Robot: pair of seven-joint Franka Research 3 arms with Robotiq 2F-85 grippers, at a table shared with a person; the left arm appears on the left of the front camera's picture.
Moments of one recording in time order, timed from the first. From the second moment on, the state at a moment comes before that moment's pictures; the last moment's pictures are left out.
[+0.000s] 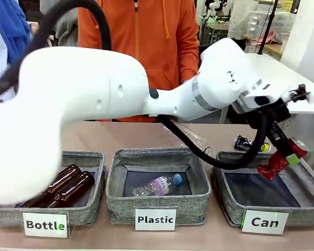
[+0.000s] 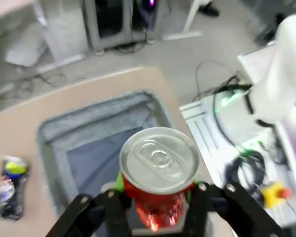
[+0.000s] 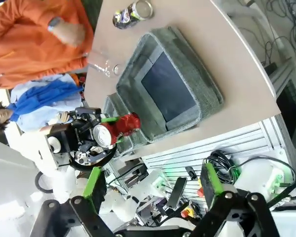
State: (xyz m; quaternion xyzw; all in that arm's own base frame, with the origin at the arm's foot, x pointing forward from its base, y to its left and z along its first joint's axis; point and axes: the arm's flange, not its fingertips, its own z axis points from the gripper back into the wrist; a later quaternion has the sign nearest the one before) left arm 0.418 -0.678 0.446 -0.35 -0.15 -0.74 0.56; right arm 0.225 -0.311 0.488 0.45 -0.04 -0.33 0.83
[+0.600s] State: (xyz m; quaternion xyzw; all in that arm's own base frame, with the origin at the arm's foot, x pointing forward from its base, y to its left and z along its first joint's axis) left arm 0.425 -0.686 0.455 -0.32 -0.14 -0.74 0.57; right arm 0.235 -0.303 0.487 0.44 -0.04 -0.33 0.84
